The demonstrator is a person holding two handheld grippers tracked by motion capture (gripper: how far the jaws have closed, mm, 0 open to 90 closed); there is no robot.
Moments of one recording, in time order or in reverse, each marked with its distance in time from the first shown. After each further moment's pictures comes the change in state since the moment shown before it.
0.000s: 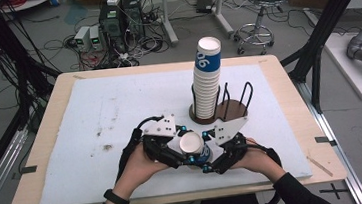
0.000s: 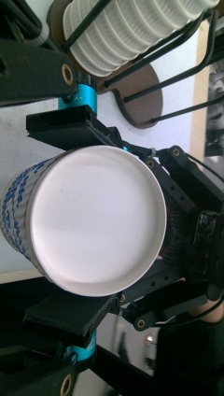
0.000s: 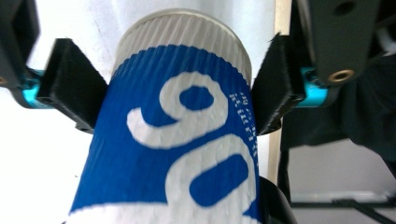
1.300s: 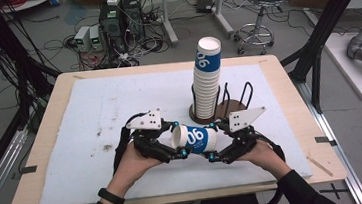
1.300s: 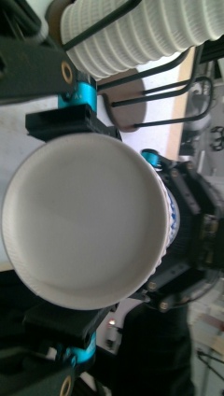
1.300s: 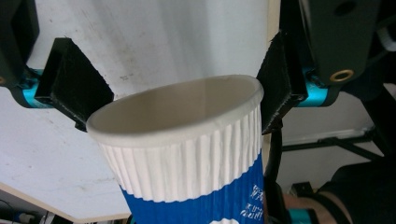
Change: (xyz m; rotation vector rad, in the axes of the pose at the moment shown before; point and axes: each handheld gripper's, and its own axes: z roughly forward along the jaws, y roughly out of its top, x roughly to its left) left arm 0.011 -0.010 -0.015 -0.090 -0.047 -0.080; right arm -0.013 -0.005 -0.024 -0.159 0.002 0.090
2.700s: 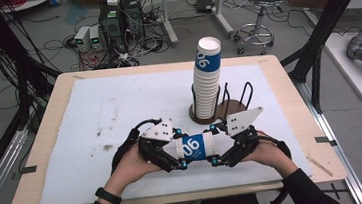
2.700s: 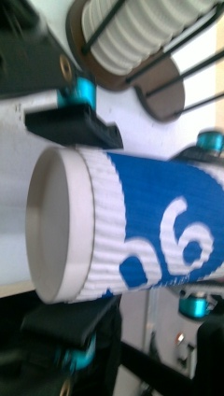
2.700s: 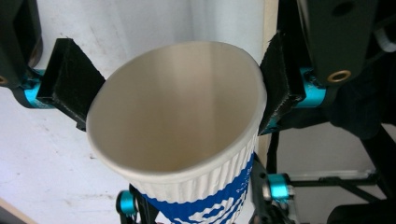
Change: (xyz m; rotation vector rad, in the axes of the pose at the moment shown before) left arm -0.008 -0.002 0.014 0.229 0.010 0.169; right arm 0.008 0.013 -0.005 0.124 0.012 -0.084
